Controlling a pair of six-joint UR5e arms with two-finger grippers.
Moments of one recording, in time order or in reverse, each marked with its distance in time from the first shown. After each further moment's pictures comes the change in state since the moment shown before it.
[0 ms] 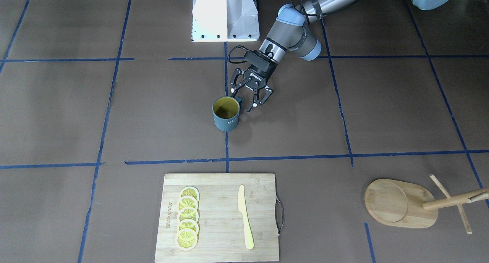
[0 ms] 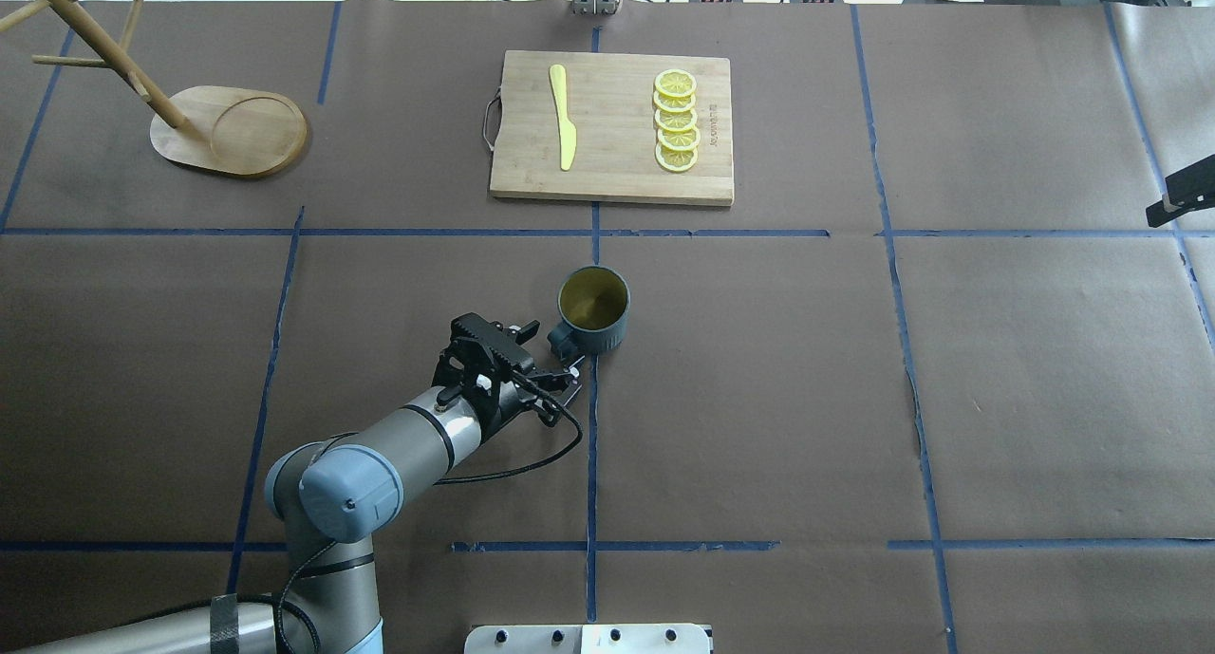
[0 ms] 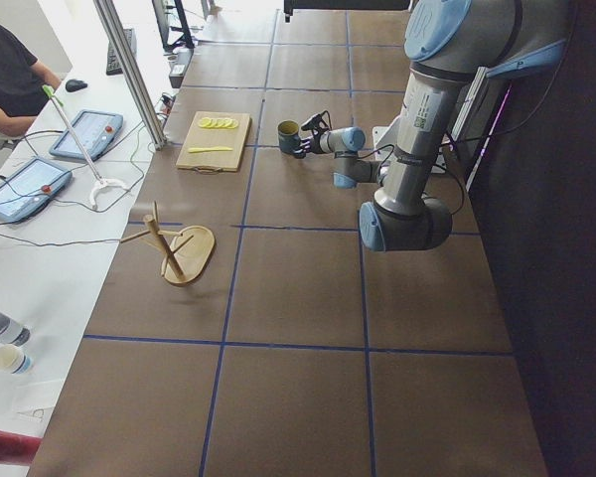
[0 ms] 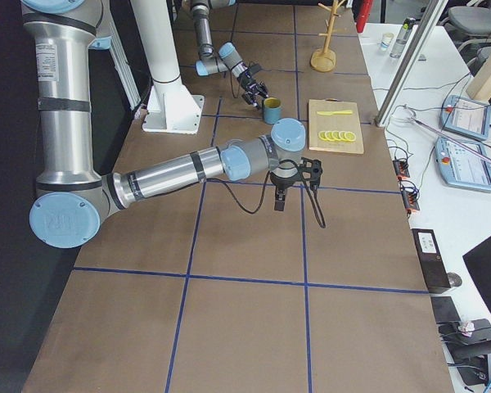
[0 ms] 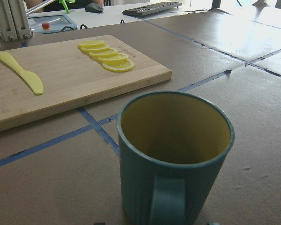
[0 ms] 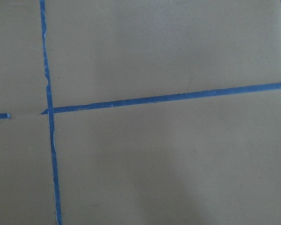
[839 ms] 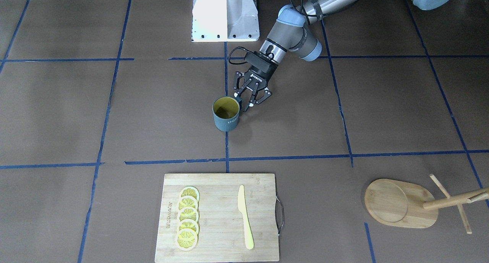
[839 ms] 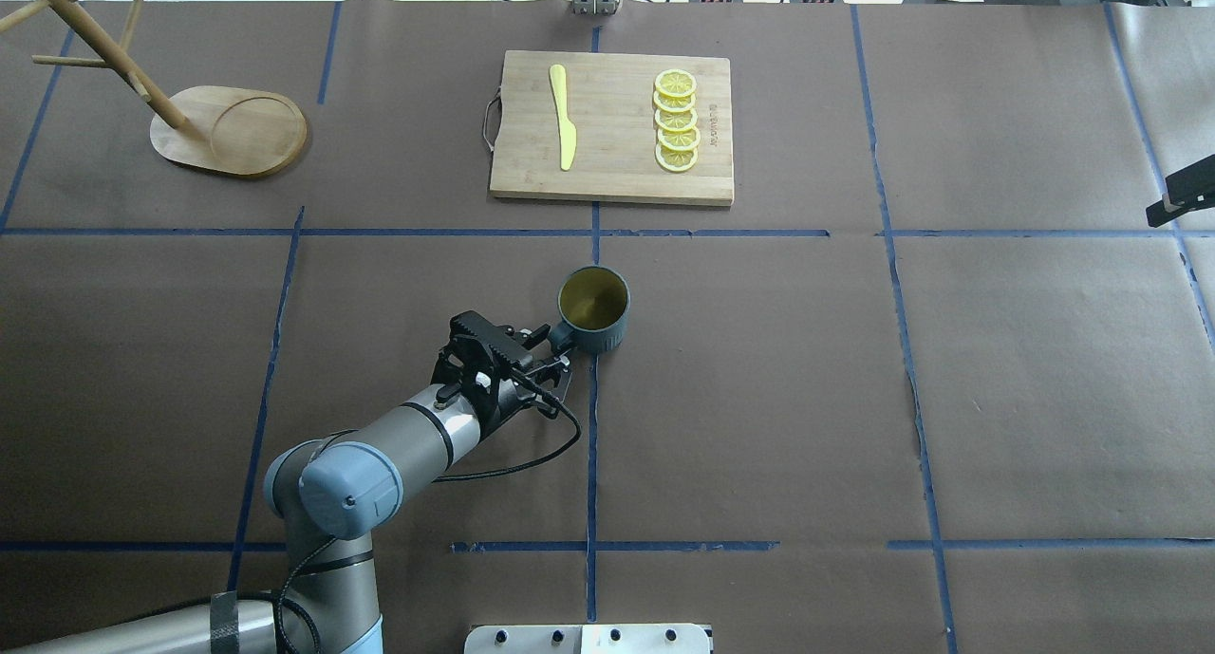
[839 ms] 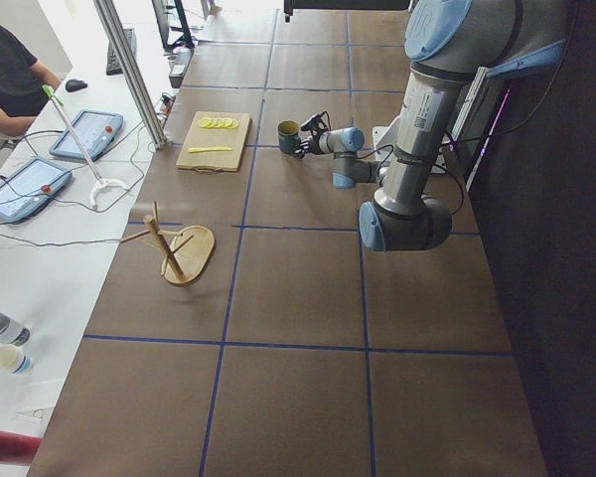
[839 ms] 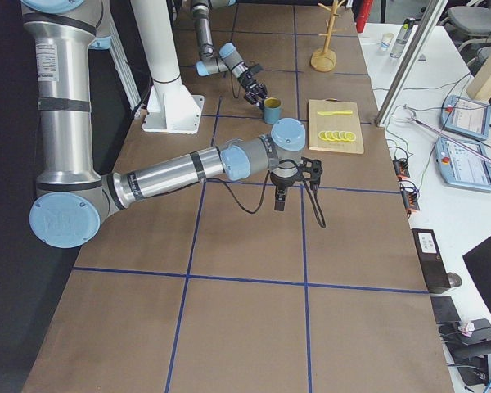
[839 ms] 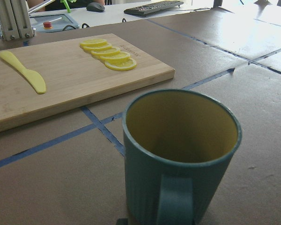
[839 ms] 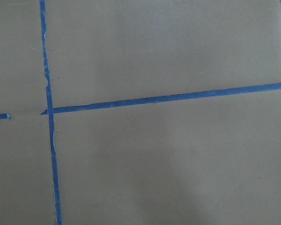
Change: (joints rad) left arm -0.004 -0.001 0.003 0.002 -0.003 0.001; right arm 0.000 0.000 0.000 0.000 -0.002 0.000
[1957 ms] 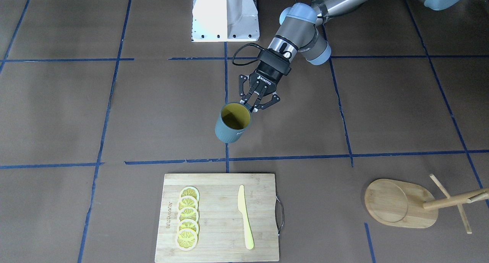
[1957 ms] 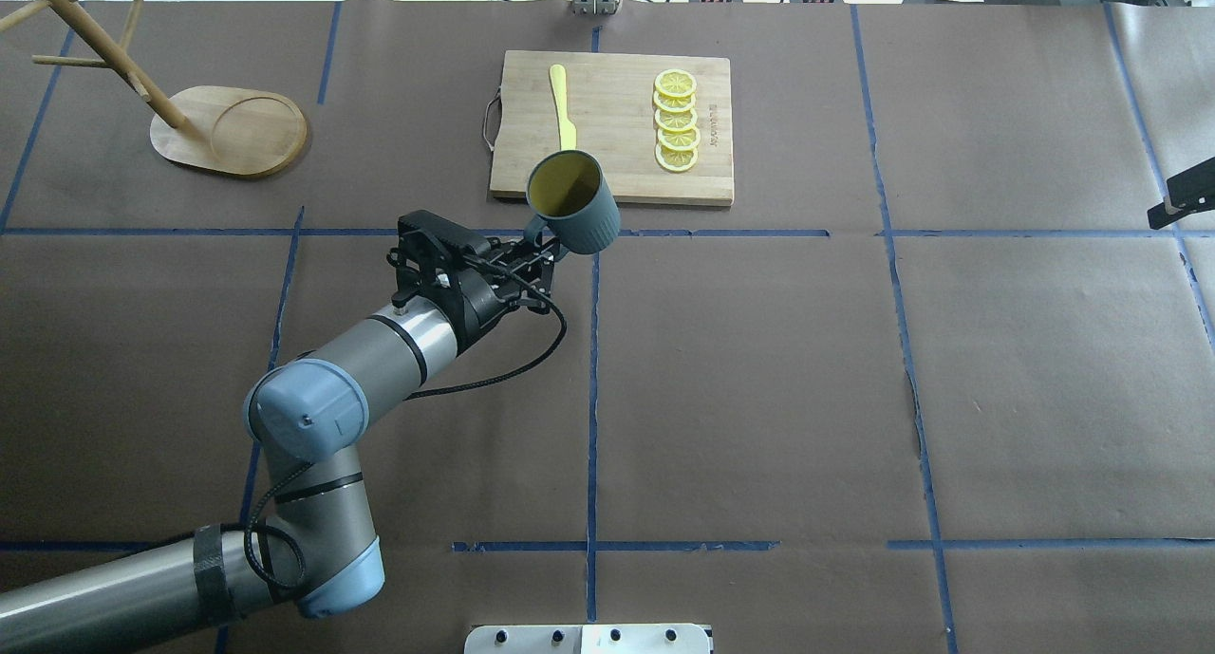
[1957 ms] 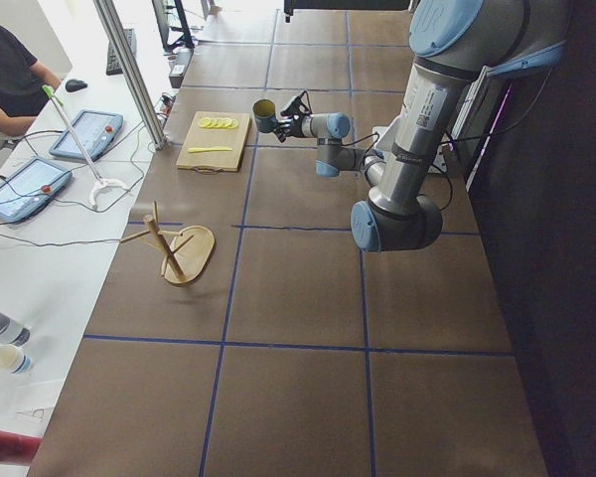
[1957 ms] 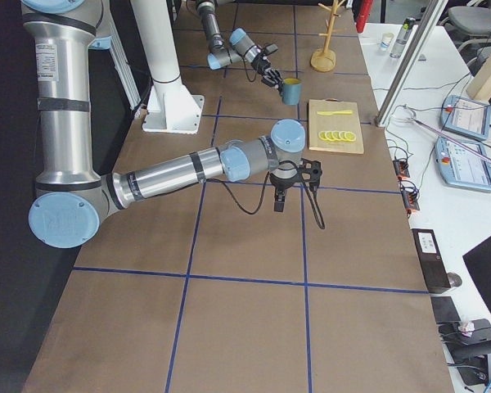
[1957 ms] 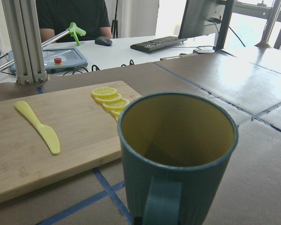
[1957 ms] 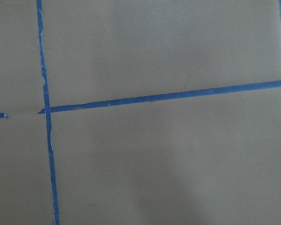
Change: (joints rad) left arm -0.147 -0.008 -0.087 -0.025 -0.023 -0.271; right arm 0.000 -0.005 -0.001 0.000 0.000 0.000
